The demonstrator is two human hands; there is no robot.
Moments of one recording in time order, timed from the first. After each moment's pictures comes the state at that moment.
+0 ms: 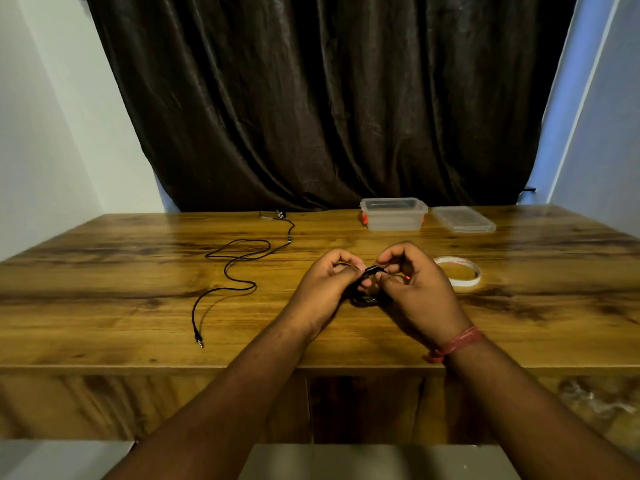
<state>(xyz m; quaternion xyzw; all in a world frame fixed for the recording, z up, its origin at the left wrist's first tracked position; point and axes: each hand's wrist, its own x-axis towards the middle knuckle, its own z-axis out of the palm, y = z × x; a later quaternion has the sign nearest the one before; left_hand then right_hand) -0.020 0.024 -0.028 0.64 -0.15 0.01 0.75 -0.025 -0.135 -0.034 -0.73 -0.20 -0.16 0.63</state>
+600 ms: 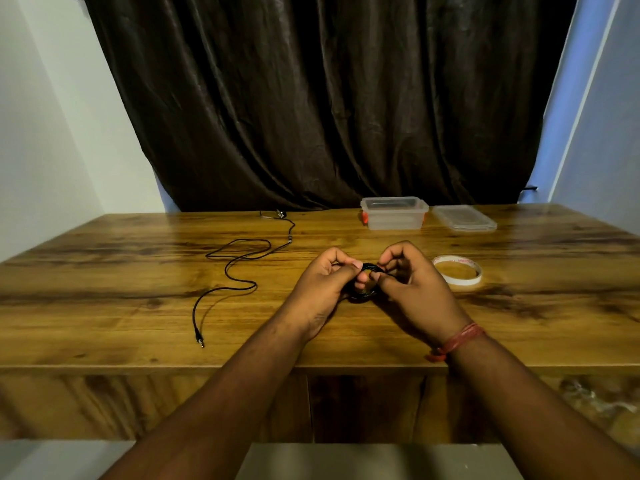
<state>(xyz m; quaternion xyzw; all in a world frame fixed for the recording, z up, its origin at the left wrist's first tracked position) -0.019 0.027 -0.027 0.63 -0.14 0.00 0.77 -0.014 -0.136 -0.040 -0.74 -0.20 -0.13 0.63</state>
